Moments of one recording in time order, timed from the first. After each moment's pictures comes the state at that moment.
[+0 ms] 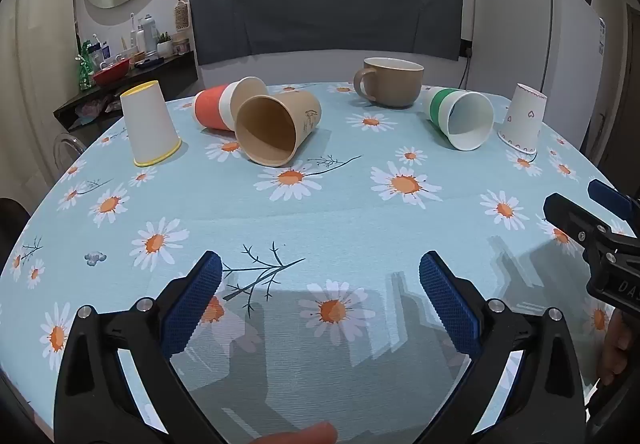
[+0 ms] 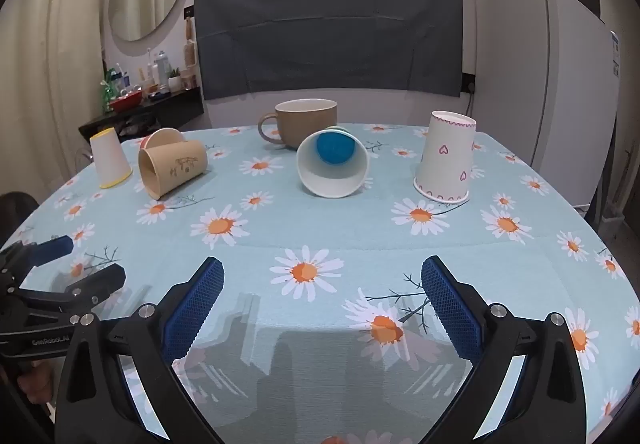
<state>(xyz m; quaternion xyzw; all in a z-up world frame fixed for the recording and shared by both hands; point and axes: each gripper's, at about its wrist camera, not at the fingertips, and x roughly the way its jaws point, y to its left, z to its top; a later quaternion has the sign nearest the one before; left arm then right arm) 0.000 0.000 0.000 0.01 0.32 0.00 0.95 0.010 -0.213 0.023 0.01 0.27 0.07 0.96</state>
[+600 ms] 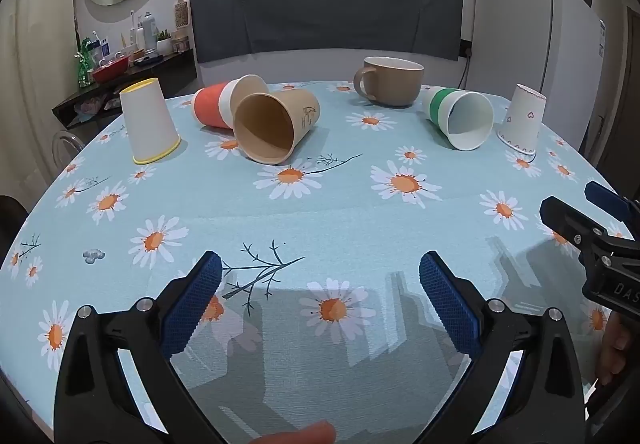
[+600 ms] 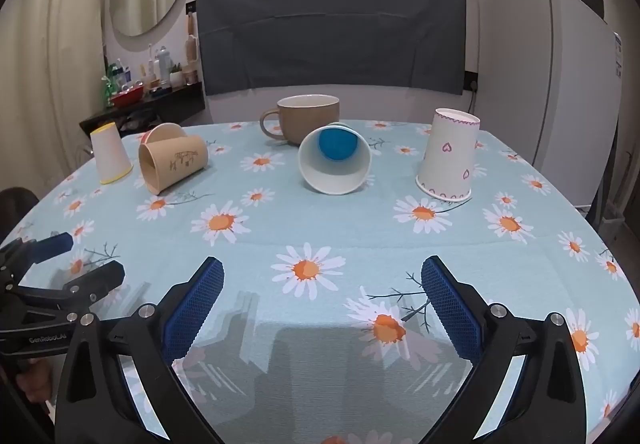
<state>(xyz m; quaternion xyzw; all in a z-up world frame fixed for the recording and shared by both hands) 0.000 0.002 -0.001 0.01 0.32 -0.01 0.95 0.012 -0.210 0.021 0.00 0.28 0.08 0.96</state>
